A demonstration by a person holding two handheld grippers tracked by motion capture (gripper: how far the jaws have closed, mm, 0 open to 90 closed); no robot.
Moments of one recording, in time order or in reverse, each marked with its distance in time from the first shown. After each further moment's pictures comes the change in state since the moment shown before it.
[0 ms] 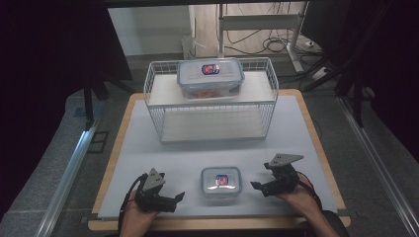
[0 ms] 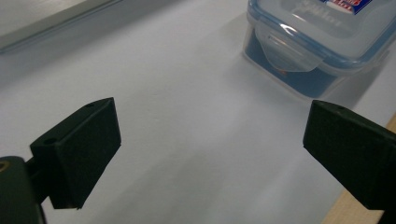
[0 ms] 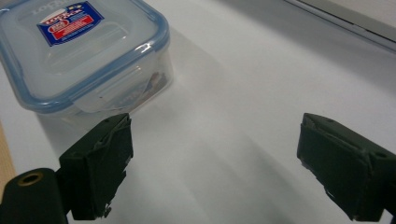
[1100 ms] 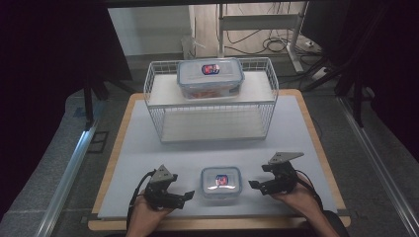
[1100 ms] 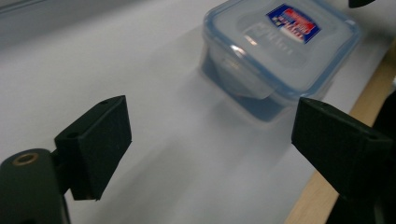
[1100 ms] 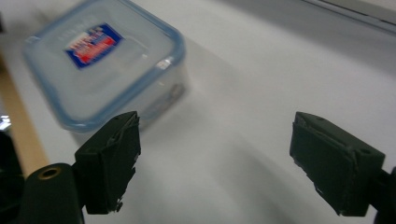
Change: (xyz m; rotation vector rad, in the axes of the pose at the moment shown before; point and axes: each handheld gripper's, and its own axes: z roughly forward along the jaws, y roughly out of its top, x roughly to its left) left arm -0.009 0.018 0.016 0.018 -0.157 -0.077; right arm 0.008 0.011 -0.006 0.020 0.046 0.101
